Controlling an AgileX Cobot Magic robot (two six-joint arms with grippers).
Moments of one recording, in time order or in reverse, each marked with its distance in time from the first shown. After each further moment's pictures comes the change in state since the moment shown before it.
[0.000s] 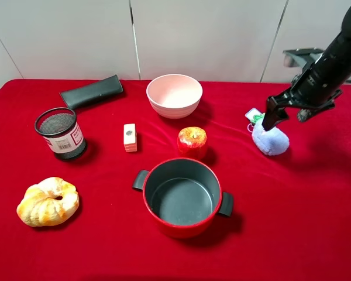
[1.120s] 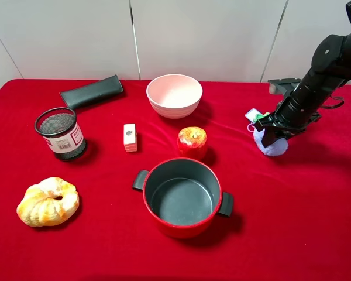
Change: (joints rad) left arm 0.000 0.000 0.000 0.000 0.000 0.000; right arm 0.000 0.183 -0.004 0.028 -0.093 -0.019
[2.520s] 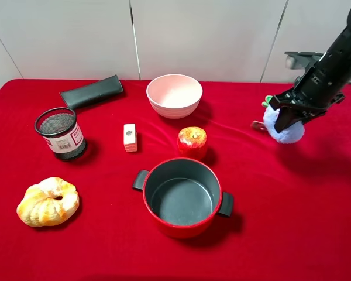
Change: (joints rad) left arm 0.000 0.000 0.000 0.000 0.000 0.000; right arm 0.000 -0.244 0.000 0.011 0.245 0.042
